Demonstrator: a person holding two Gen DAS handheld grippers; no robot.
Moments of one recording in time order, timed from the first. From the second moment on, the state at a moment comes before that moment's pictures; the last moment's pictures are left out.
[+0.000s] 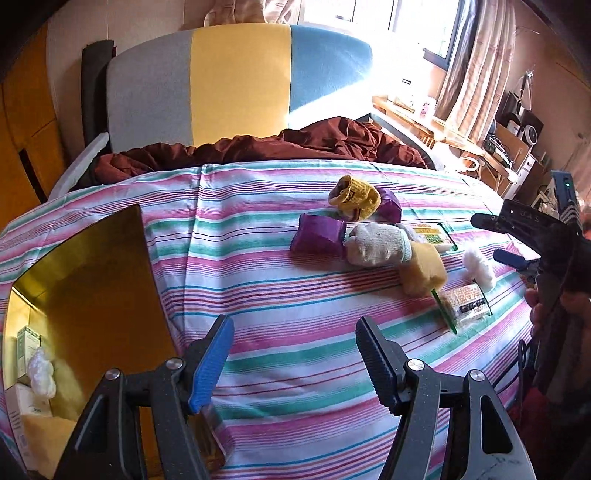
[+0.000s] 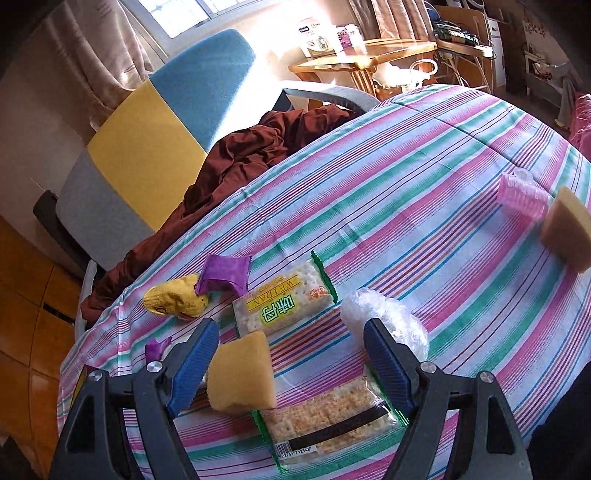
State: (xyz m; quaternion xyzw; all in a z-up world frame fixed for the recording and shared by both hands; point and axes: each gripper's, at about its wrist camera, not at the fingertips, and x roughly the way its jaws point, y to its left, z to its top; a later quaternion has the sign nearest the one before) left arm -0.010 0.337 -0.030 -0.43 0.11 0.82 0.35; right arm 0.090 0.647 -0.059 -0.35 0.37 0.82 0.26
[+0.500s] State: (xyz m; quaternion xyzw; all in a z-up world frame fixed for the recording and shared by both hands) left arm -0.101 0.405 -0.059 -0.53 0.05 0.78 0.32; right arm 0.083 0.645 -0.063 -0.37 0.38 0.82 0.23
